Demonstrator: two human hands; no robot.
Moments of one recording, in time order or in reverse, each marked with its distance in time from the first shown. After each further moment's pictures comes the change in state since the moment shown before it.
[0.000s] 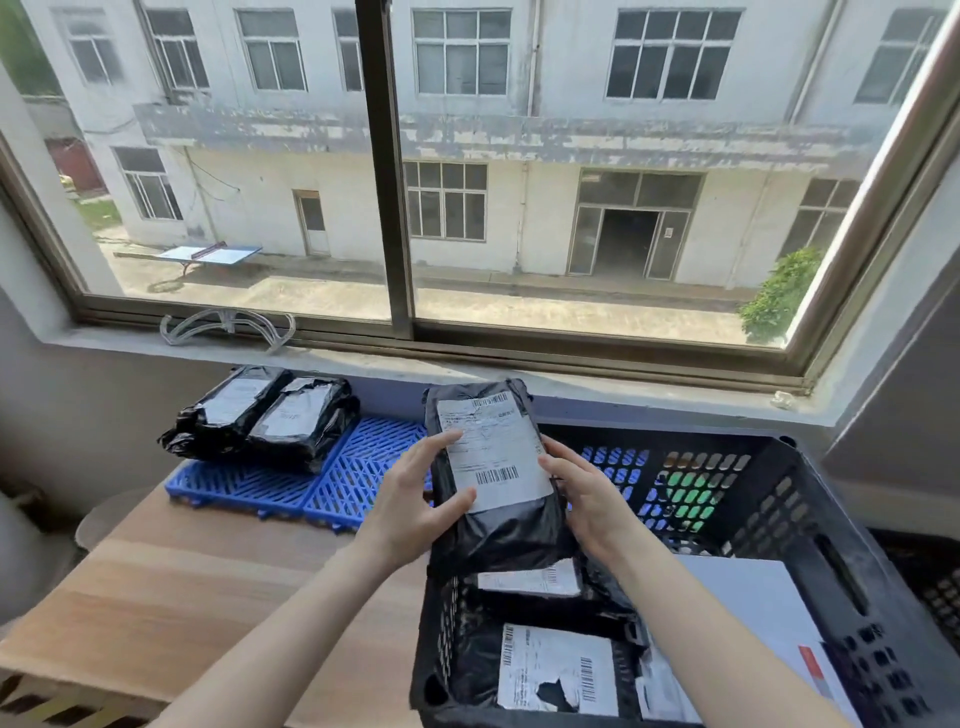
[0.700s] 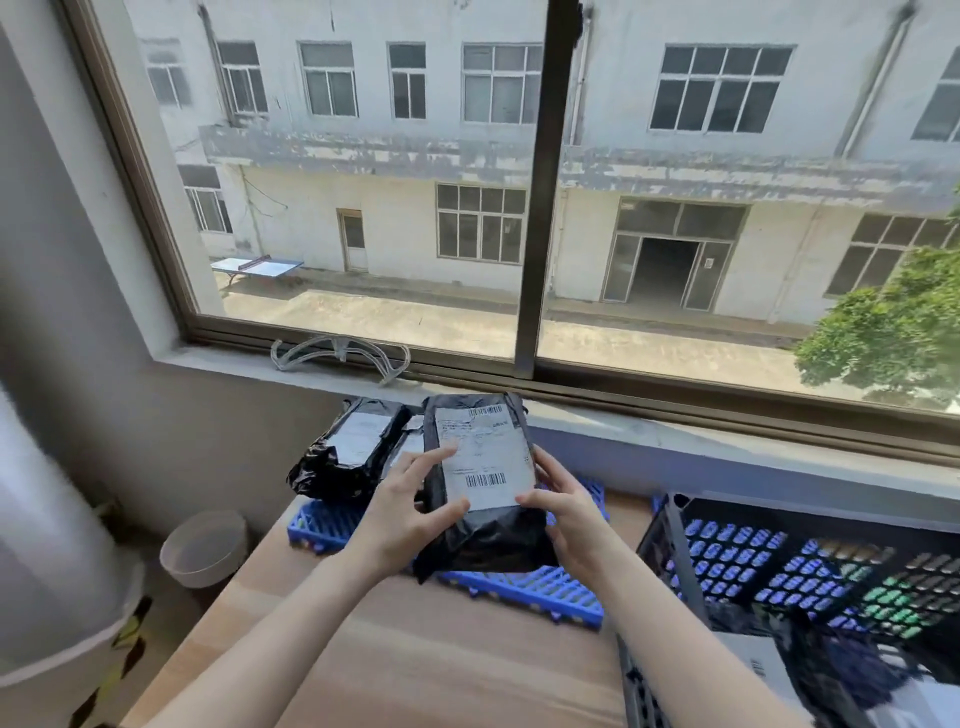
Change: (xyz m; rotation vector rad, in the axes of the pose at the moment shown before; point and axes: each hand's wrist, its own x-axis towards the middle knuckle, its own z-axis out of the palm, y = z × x) left_hand 0.029 -0.177 -0.219 -0.028 0.004 -0.146; right_hand 0.140 0.068 0.254 -0.012 -0.135 -0.091
